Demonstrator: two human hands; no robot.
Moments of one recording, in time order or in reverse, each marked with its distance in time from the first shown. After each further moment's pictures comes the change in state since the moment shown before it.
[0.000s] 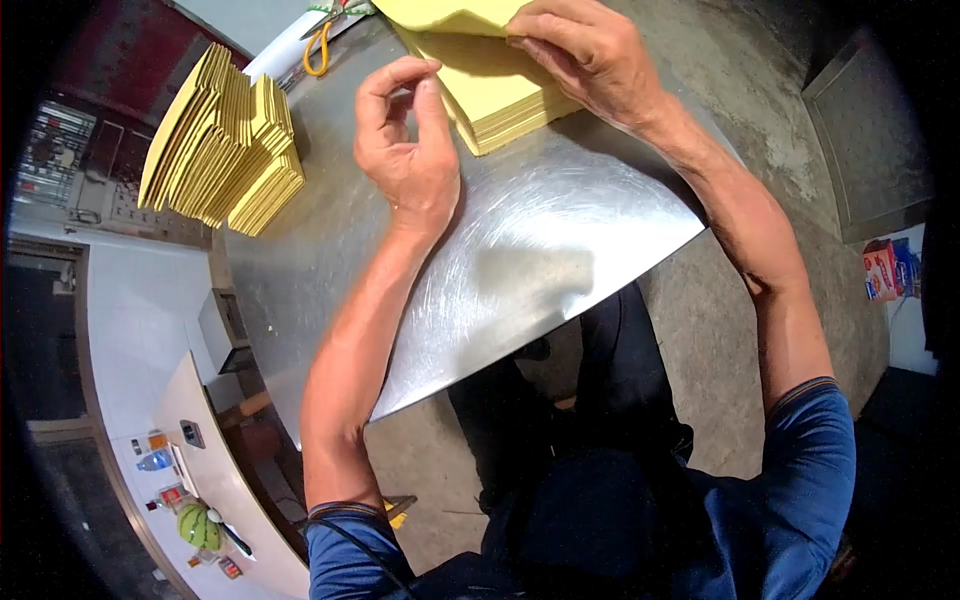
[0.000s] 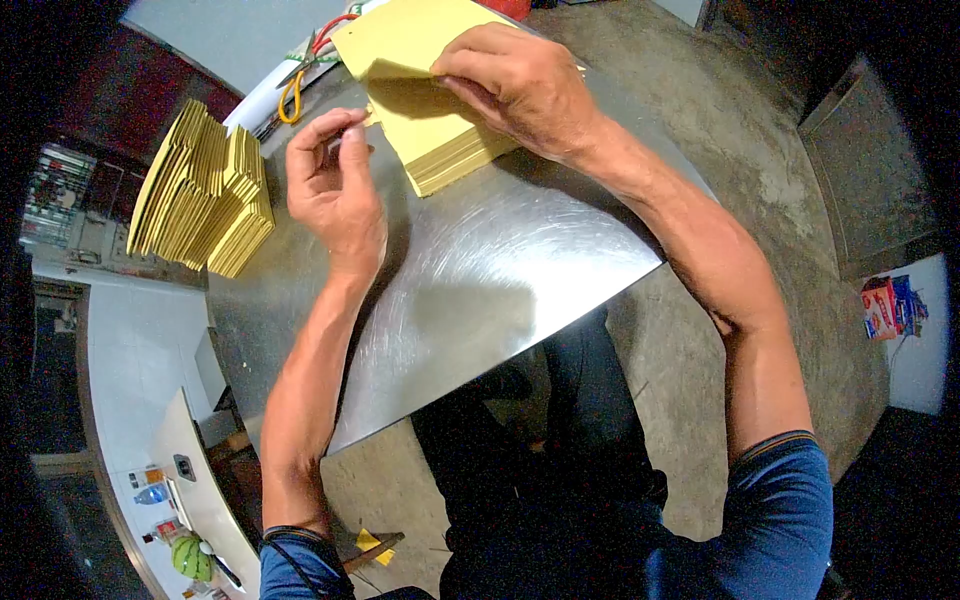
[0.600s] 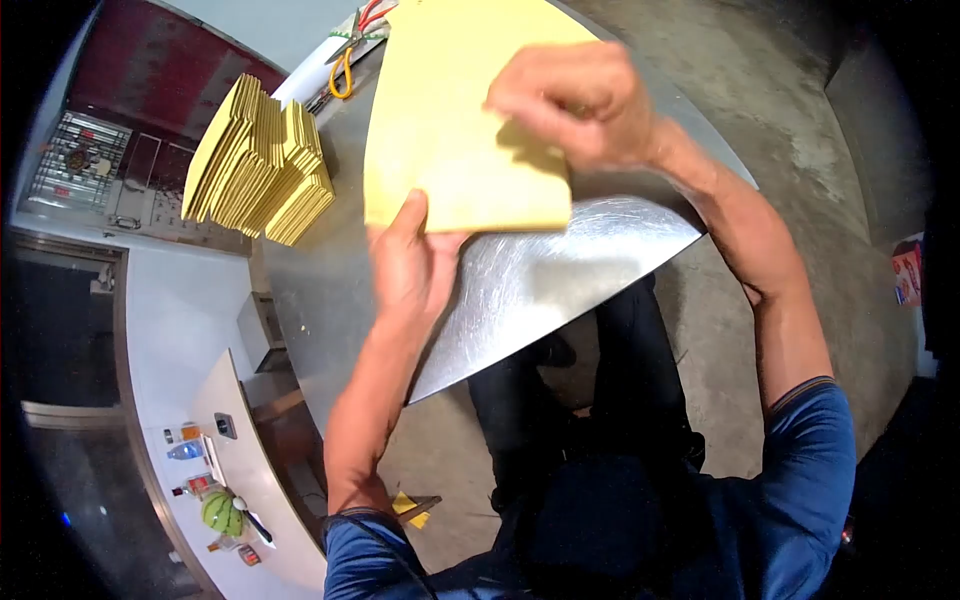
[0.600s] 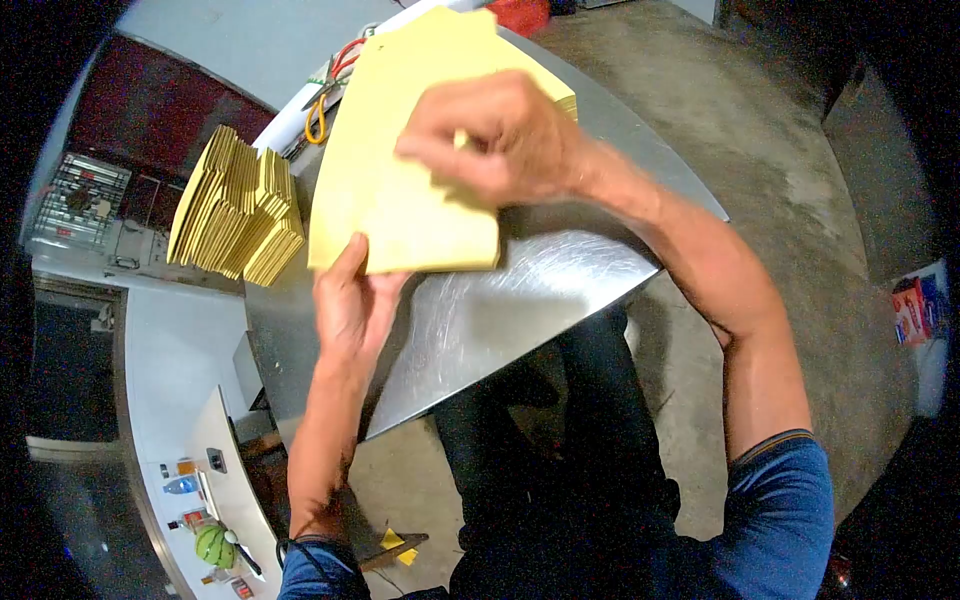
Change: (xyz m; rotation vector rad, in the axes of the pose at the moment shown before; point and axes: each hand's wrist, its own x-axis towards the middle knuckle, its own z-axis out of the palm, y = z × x) left_hand -0.038 0.076 -0.035 -0.471 0.077 -0.849; right_hand 0.010 -0.030 -0.024 0.633 -0.108 0.094
